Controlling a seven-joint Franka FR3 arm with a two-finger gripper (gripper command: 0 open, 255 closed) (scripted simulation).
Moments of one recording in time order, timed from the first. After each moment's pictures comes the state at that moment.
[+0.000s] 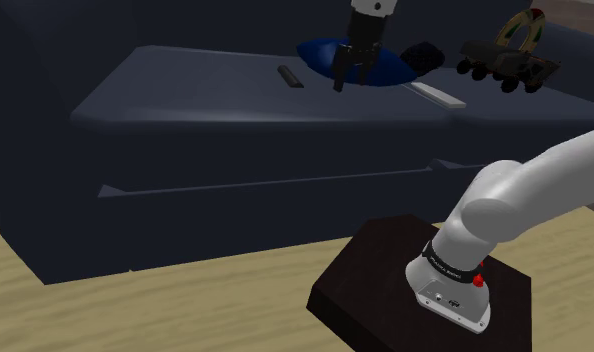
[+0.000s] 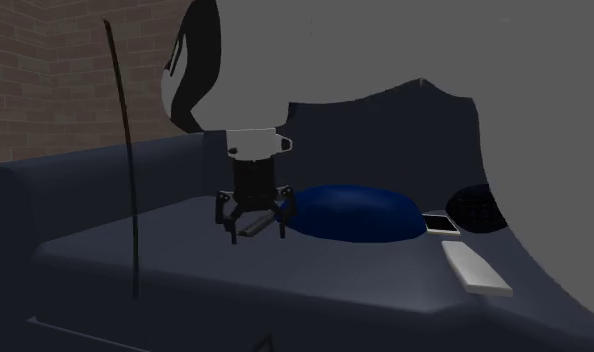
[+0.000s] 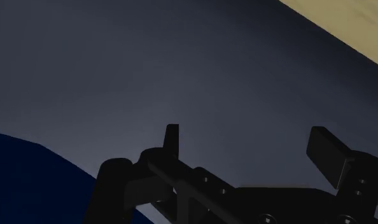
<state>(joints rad) -0.07 -0.56 0.11 -2.17 -0.01 1.70 0.15</state>
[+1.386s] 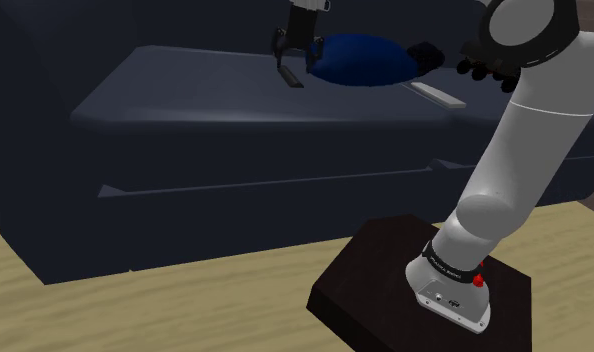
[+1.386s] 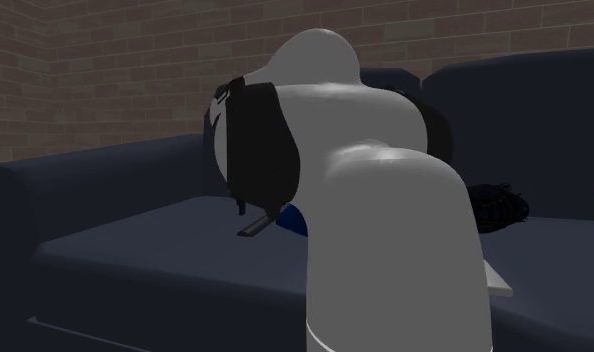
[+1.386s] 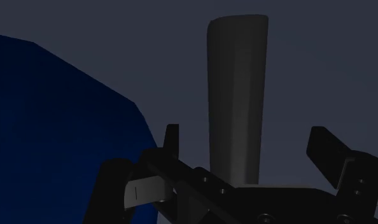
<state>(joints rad) -0.17 0.14 0.11 -1.48 0.06 1.67 0.62</state>
